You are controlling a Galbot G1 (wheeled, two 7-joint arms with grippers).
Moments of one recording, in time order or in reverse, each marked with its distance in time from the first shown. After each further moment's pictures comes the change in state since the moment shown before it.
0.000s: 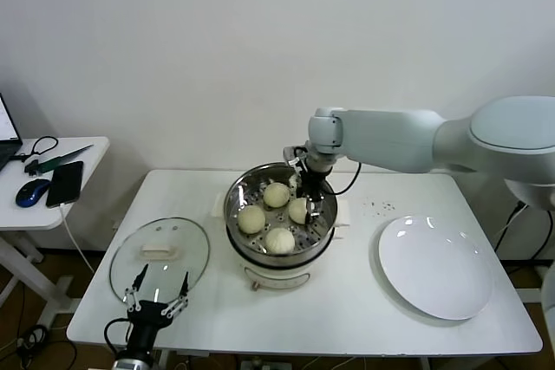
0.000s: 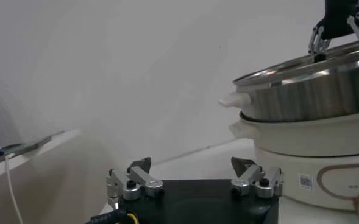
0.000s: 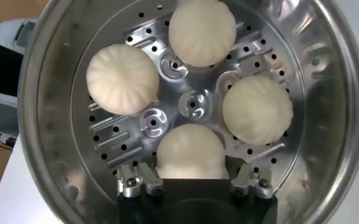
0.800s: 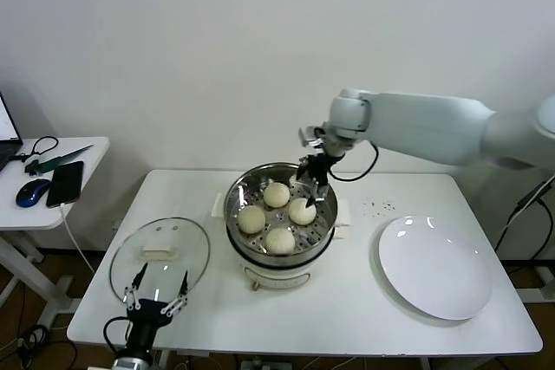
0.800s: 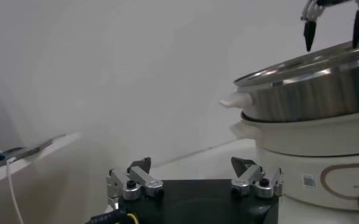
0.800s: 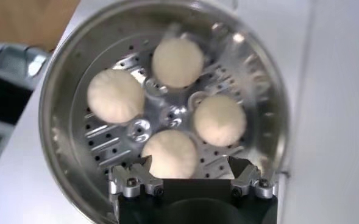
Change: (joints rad) left arm -0.009 0.000 -0.006 0.000 0.016 0.002 -0.001; right arm 0.058 -0.213 0.131 0.141 0.013 0.102 0.100
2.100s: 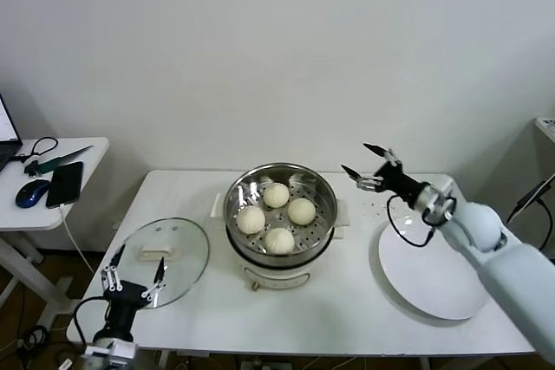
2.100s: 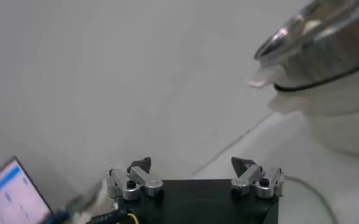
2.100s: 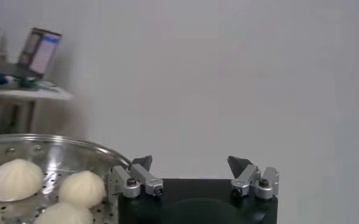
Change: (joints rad) left arm -0.059 -0.011 -0.098 -0.061 0.427 0.094 -0.018; right arm -1.508 -0.382 1.721 0.402 -0.168 0.206 0.556
